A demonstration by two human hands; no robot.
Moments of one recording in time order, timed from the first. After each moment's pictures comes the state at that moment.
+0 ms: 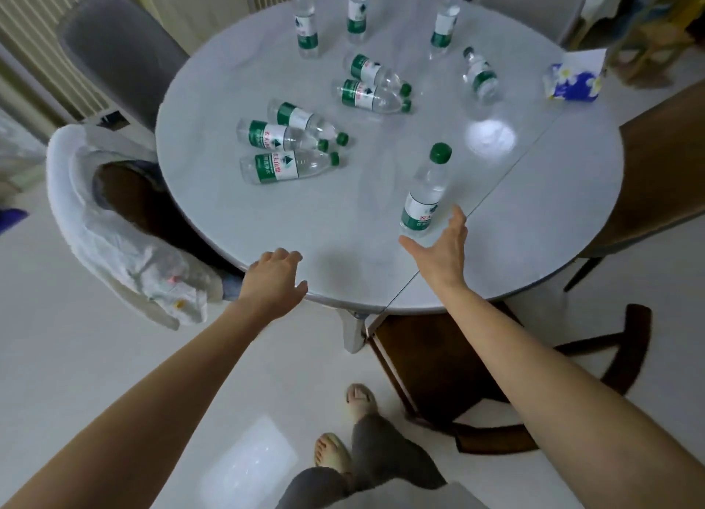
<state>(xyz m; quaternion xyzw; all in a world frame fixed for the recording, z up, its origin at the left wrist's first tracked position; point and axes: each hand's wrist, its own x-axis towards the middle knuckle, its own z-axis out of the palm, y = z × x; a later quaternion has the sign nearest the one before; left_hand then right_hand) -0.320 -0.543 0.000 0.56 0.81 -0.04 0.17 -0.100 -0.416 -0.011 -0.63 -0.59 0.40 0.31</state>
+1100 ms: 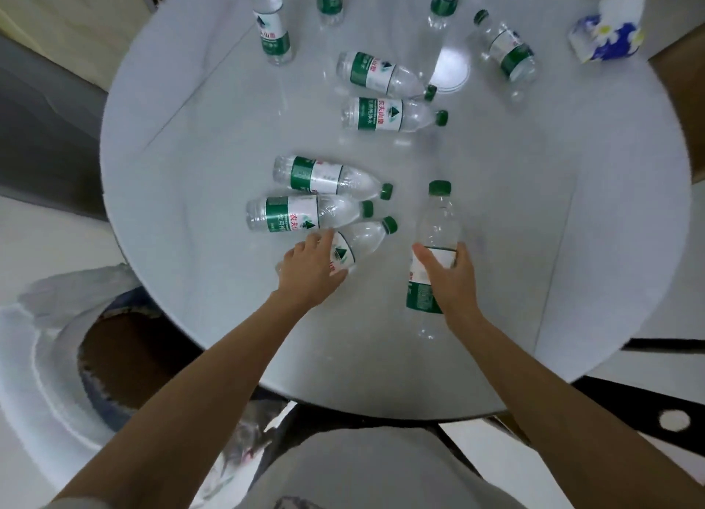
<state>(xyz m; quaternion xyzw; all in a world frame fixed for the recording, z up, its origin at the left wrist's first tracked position) -0.544 -0.293 -0.064 0.68 0.70 -0.01 0.22 -0.325 -0.299 -0.044 -0.72 -0.35 0.48 0.35</state>
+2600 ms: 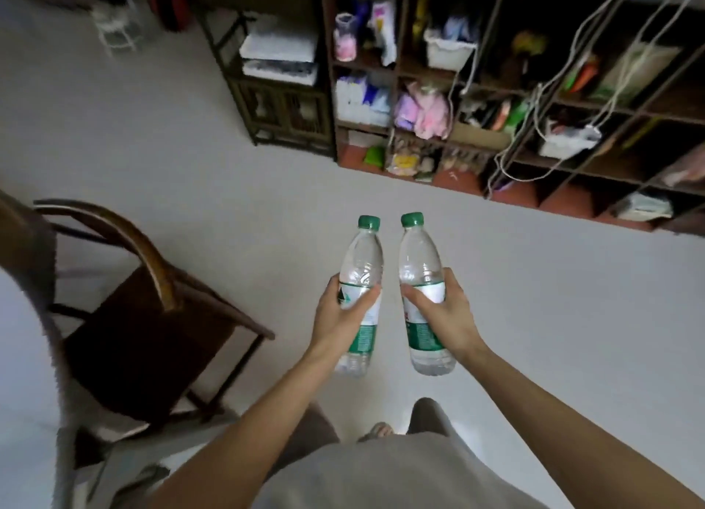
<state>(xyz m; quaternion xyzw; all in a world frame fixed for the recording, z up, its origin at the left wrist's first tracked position) -0.119 -0.885 -0.018 0.74 0.16 -0.17 0.62 -0.131 -1.054 -0.016 -0.77 0.21 0.09 0.60</state>
